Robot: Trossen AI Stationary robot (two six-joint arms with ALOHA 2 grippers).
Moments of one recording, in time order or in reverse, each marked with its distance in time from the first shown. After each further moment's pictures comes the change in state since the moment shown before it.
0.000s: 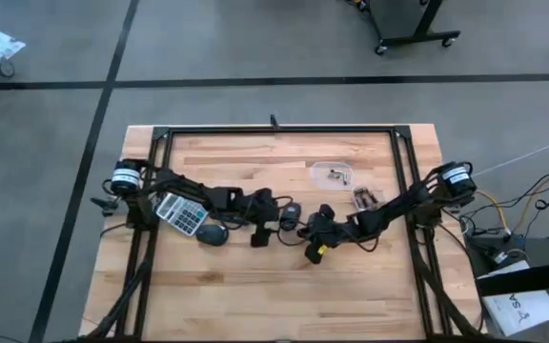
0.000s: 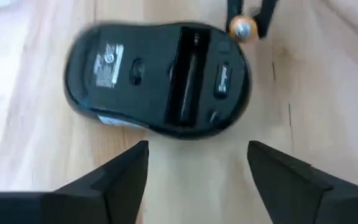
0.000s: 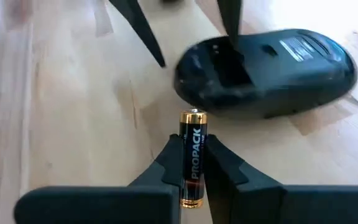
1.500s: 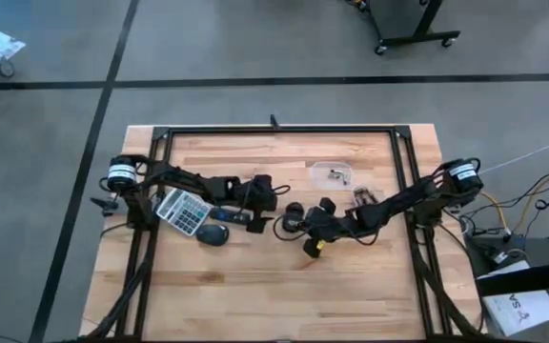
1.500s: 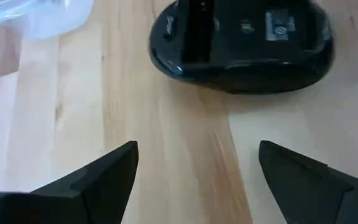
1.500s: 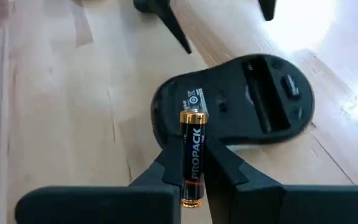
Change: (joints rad) left arm 0.101 -0.035 -0.017 0.030 0.003 0.289; right arm -0.038 -0.051 0.065 -0.180 0.027 -0.031
